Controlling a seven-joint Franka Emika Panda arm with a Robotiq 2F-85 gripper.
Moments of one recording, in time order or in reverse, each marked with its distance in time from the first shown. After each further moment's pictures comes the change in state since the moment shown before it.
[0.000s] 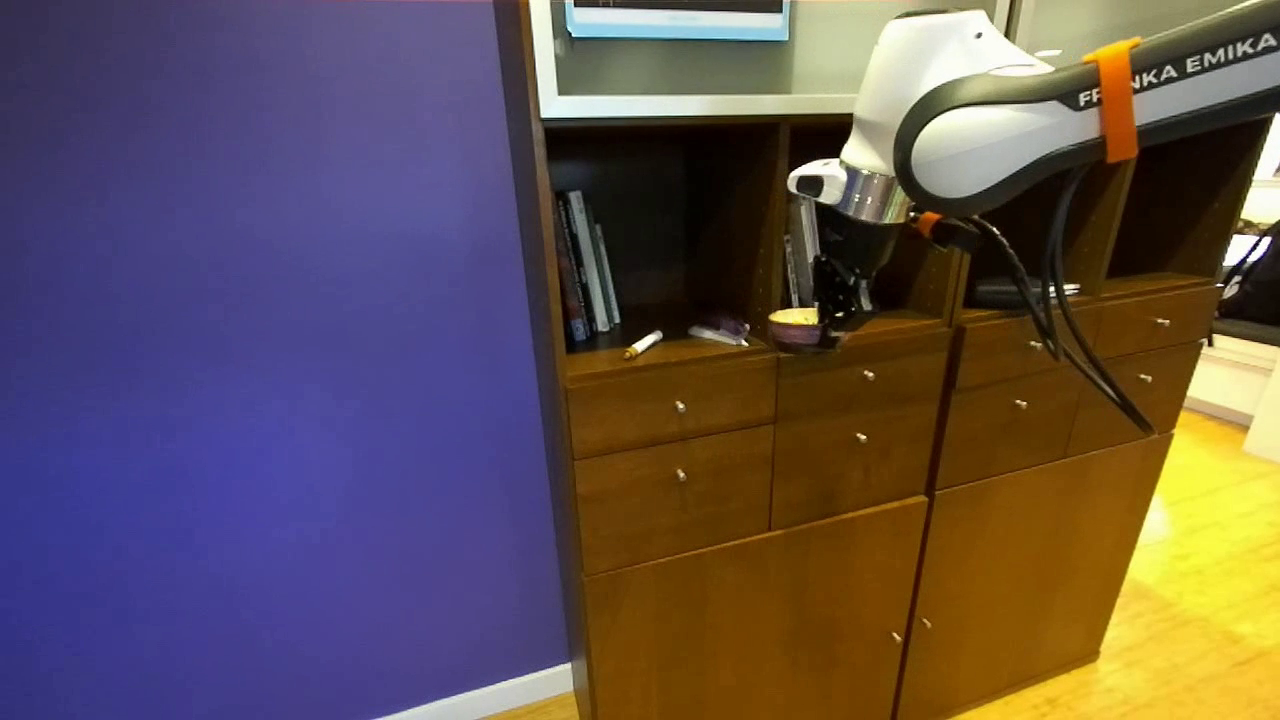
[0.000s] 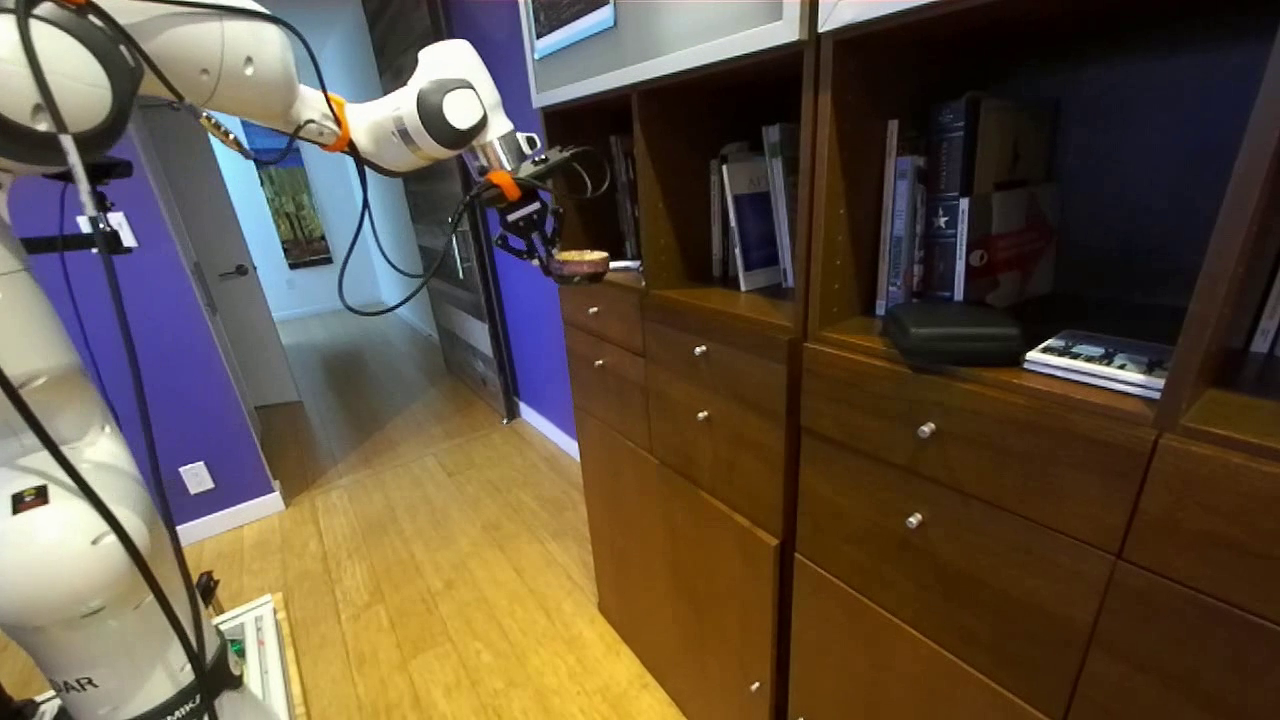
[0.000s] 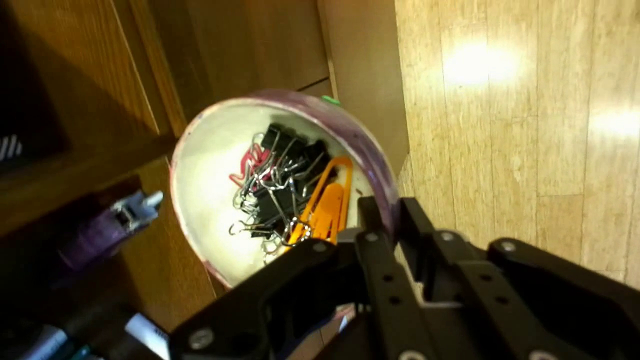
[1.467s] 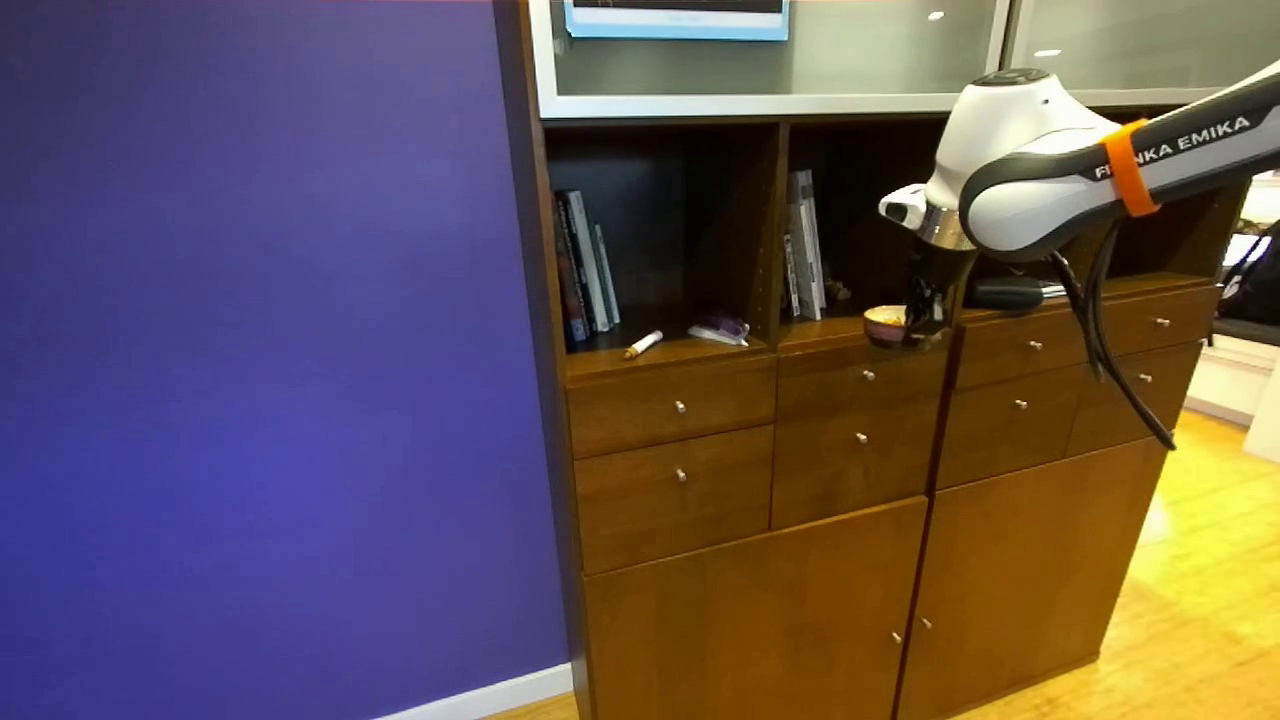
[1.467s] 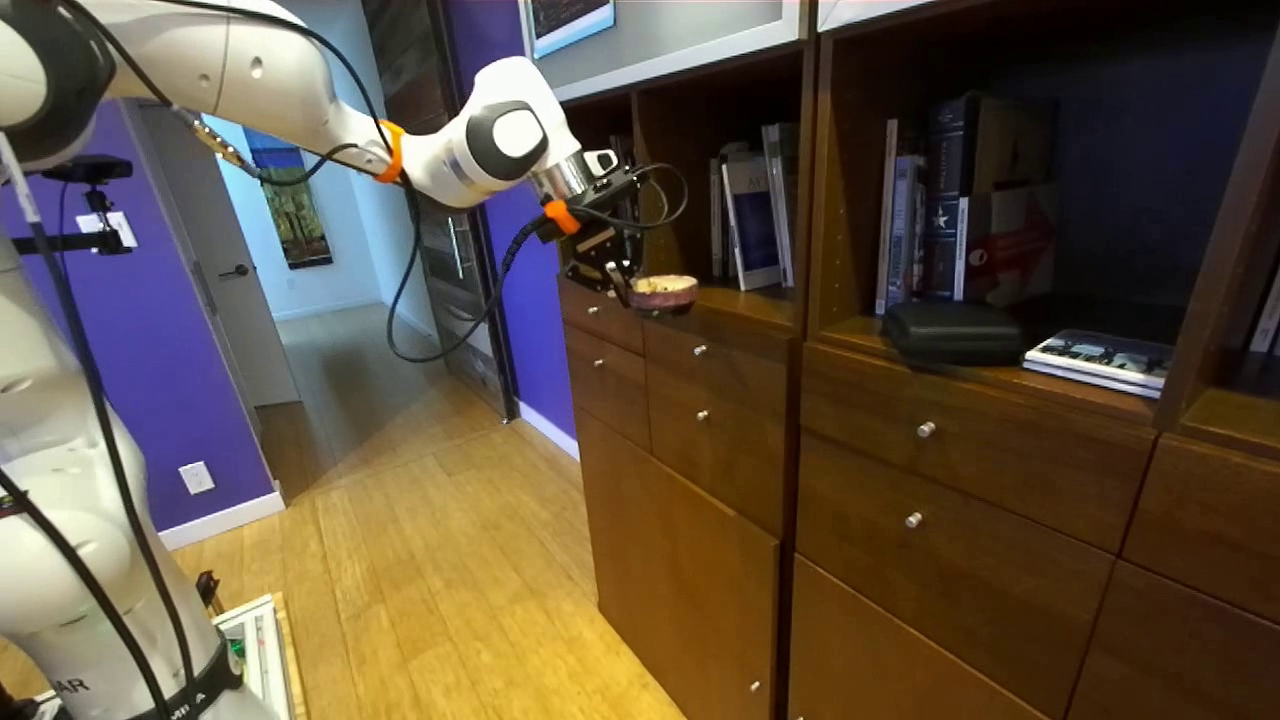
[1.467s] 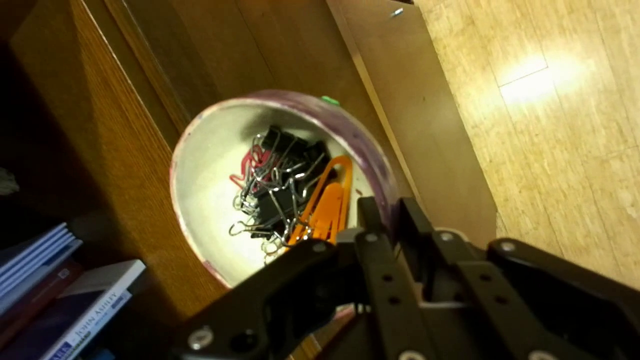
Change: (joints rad) arm -0.113 -0.017 -0.156 -0.134 -0.104 0.166 0.096
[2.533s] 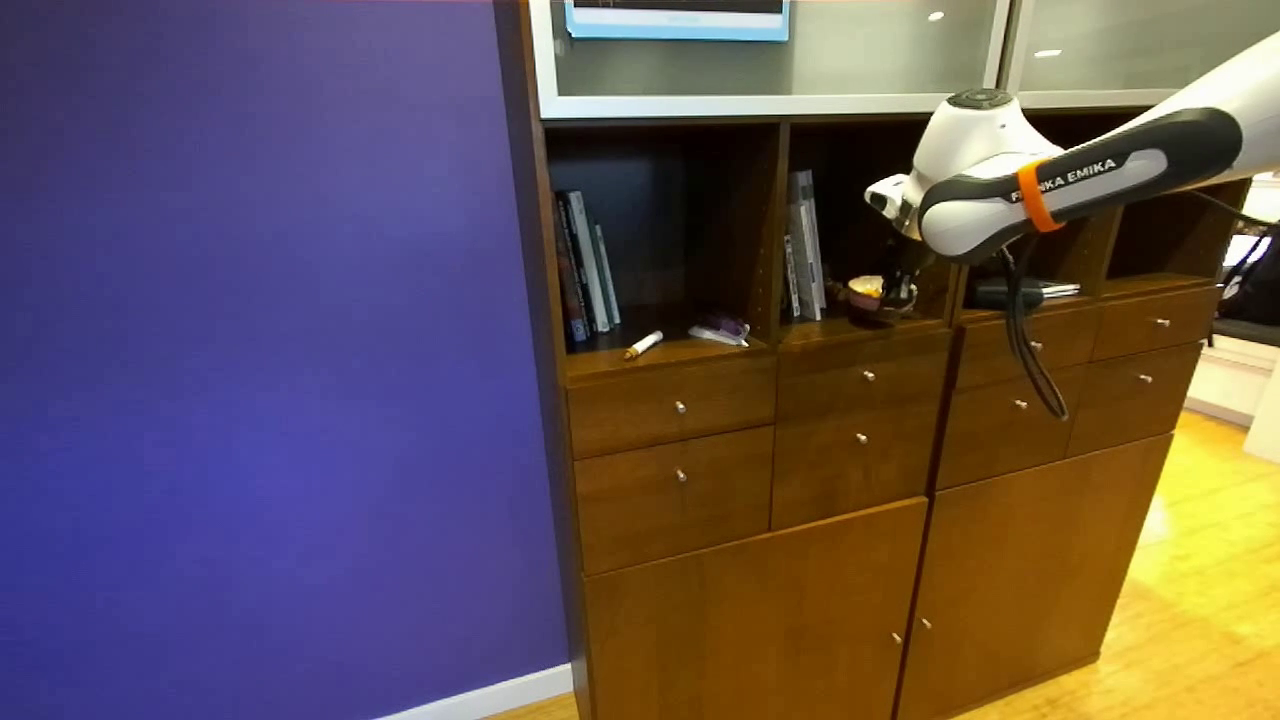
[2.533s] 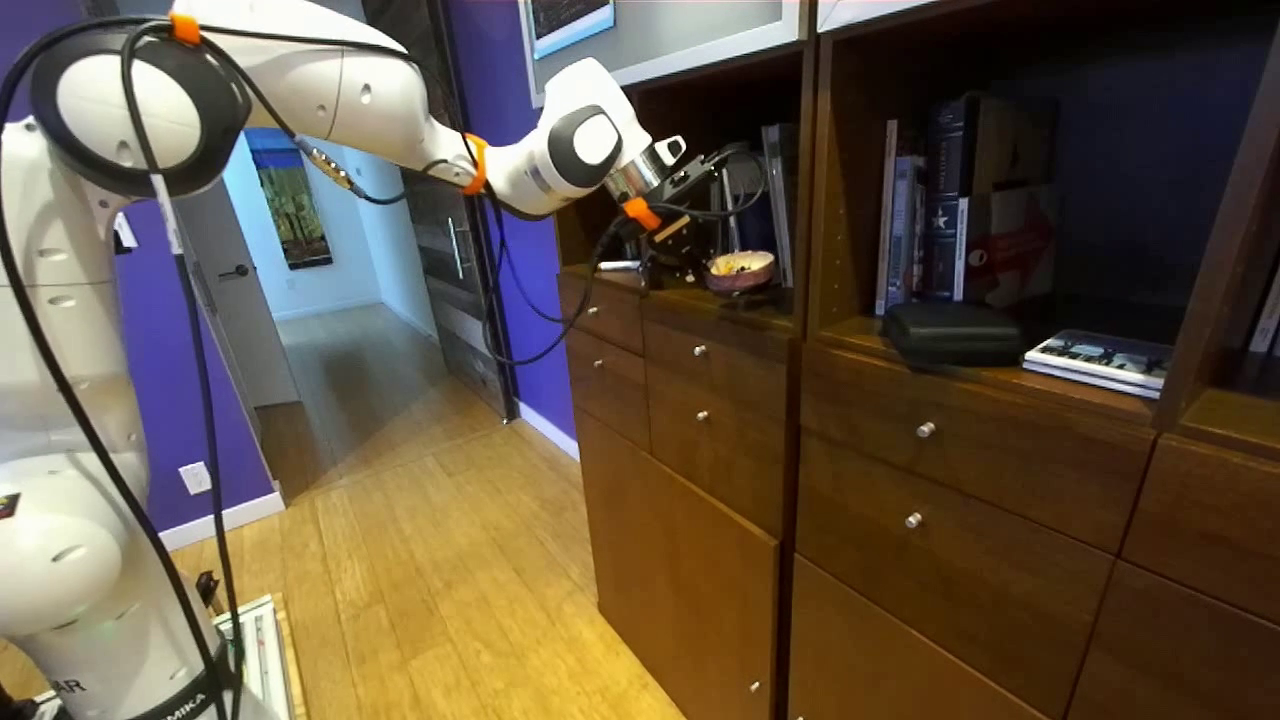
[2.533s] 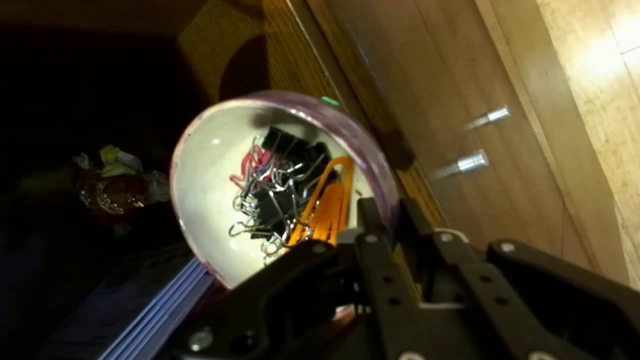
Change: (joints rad) arm -0.048 0.256 -0.048 0.288 -0.030 0.124 -0.002
